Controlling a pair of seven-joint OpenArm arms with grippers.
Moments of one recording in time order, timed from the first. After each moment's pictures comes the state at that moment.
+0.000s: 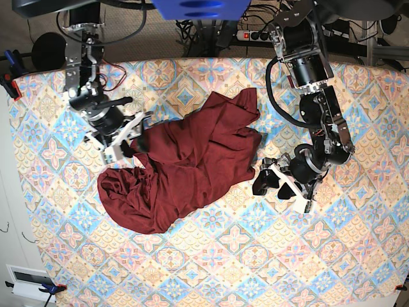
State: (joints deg) left arm -12.8 1.9 -20.4 88.0 -29.0 -32.9 60.7; right arm -11.7 14.1 2.1 108.8 24.6 17.8 -44.9
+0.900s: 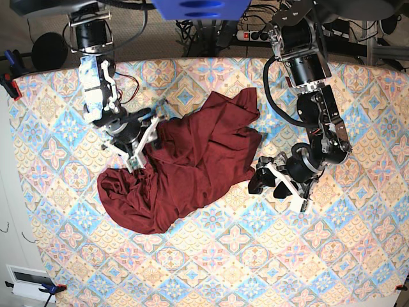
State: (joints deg) left arm -12.5 2.1 -19.9 88.0 -29.4 -33.1 60.8; right arm -2.4 14.4 -6.7 92.4 16.2 17.8 -43.7
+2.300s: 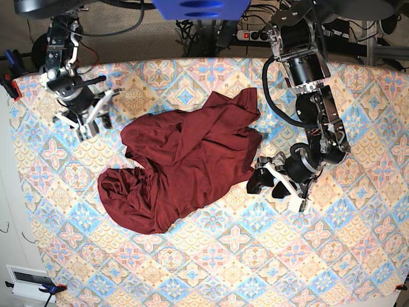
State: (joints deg) left arm -12.3 2.1 -19.9 87.6 -29.4 -33.1 60.6; right arm -20.3 17.2 15.0 109.3 16.9 26.8 -44.0
